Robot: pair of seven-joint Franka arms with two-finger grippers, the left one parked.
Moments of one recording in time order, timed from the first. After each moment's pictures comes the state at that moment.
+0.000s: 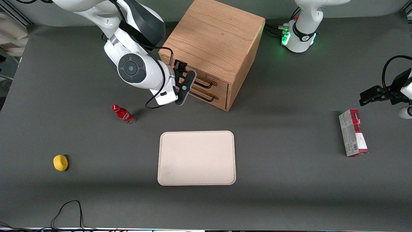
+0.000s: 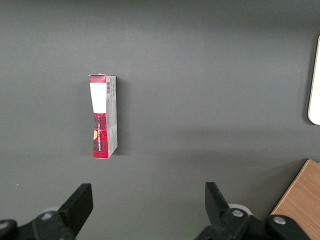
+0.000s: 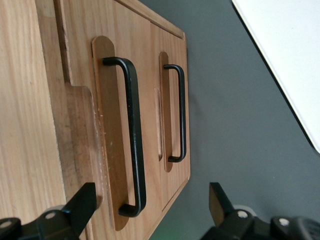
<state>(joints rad) 0.02 0.41 0.71 -1.55 0.14 1.65 -0.35</state>
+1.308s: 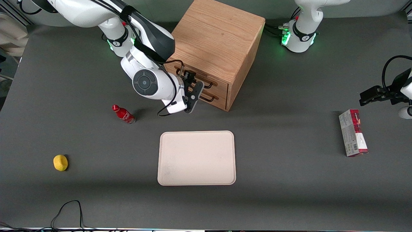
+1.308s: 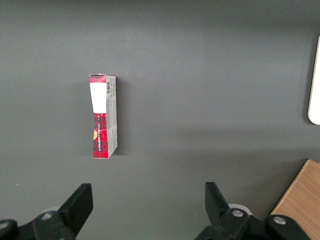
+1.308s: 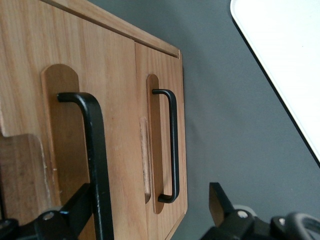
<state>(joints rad) 0.04 0.49 0.71 -1.61 0.12 1.83 -0.35</state>
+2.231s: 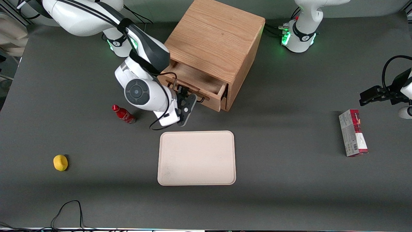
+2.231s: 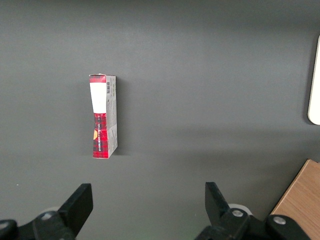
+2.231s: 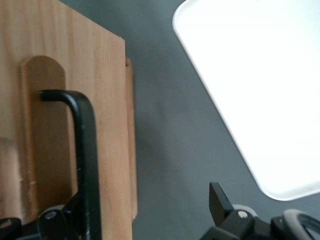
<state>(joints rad) 0.01 0.54 0.67 -1.55 0.00 1.89 -0.42</state>
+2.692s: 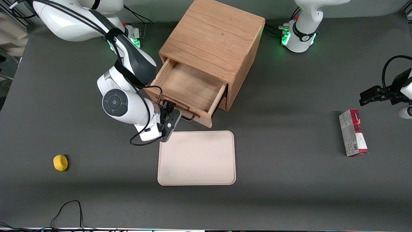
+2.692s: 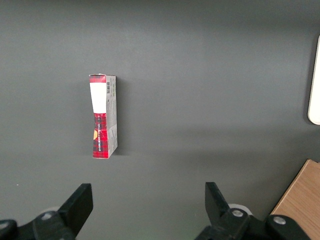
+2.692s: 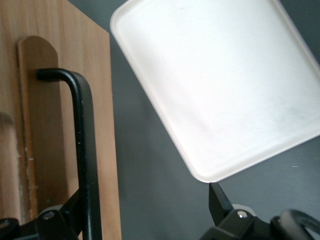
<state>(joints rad) 0.01 0.58 0.59 -1.45 -0.12 1.89 -0.46</state>
